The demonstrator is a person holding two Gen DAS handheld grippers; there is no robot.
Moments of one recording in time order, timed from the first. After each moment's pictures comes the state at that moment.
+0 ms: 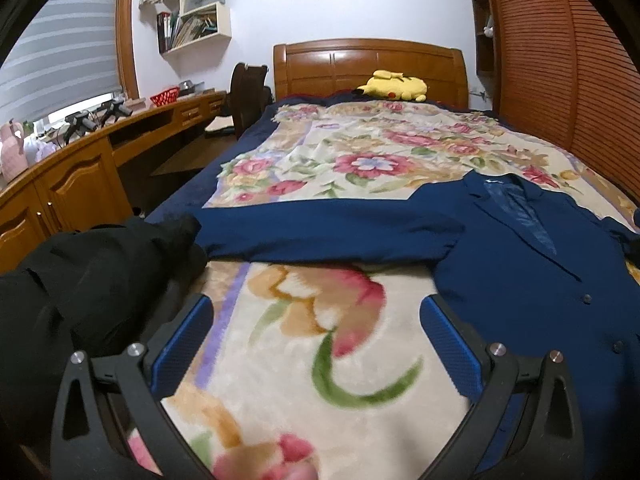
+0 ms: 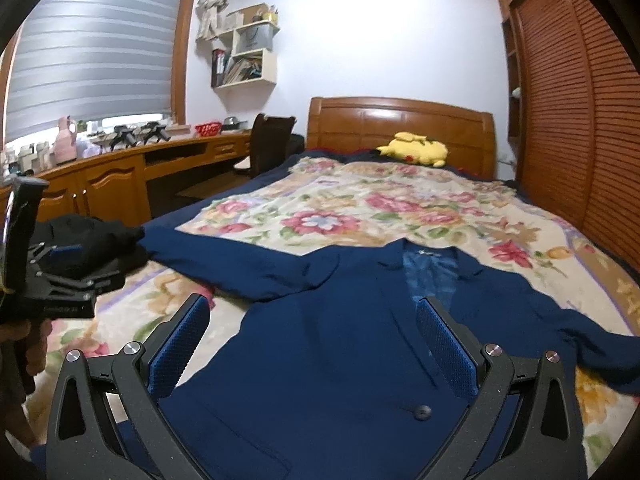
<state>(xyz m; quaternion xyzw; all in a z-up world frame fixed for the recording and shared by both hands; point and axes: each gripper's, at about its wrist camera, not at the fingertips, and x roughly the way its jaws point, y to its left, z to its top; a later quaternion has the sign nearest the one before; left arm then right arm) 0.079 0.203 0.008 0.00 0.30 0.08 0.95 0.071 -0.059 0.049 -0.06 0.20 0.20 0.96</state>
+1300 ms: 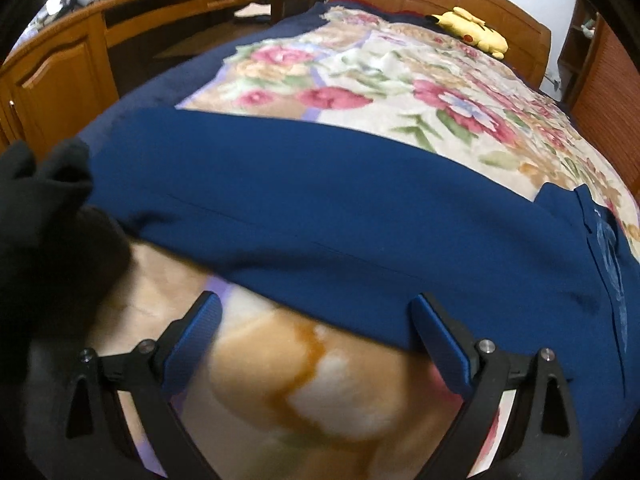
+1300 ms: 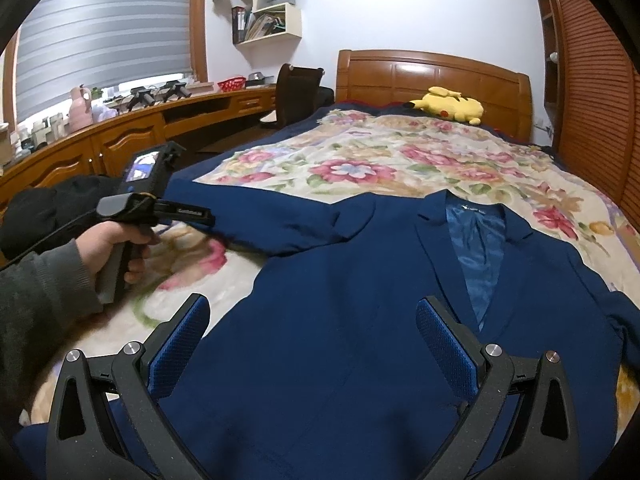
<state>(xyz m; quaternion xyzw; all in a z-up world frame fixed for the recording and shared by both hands) 0.278 0.295 -0.100 -0.13 0.45 0.12 0.88 0.105 -0.046 0.010 -0.07 0.27 0.25 0.93</state>
